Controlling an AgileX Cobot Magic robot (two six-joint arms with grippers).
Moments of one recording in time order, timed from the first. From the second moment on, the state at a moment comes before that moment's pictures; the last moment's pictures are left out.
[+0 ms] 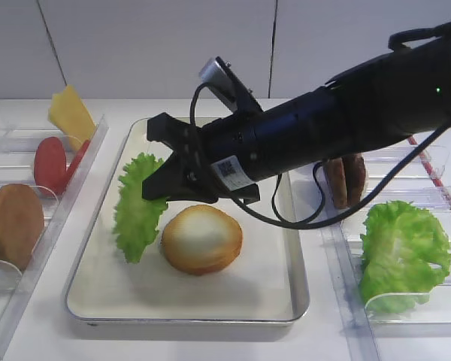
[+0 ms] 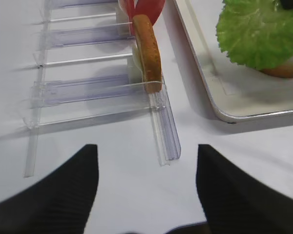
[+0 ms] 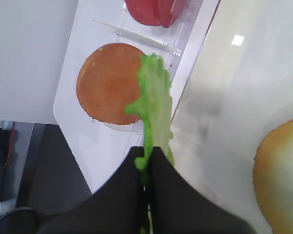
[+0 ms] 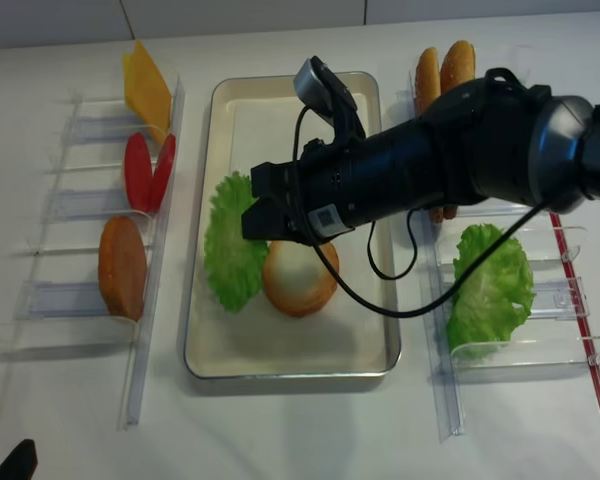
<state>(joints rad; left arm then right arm) -0.12 -0.02 -0.48 -0.03 1.18 0.03 0.56 1.77 -1.02 1.56 0.75 -0.92</state>
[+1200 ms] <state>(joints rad) -0.12 -0.02 -0.48 -0.03 1.18 0.03 0.54 1.77 -1.02 1.10 0.57 -0.56</state>
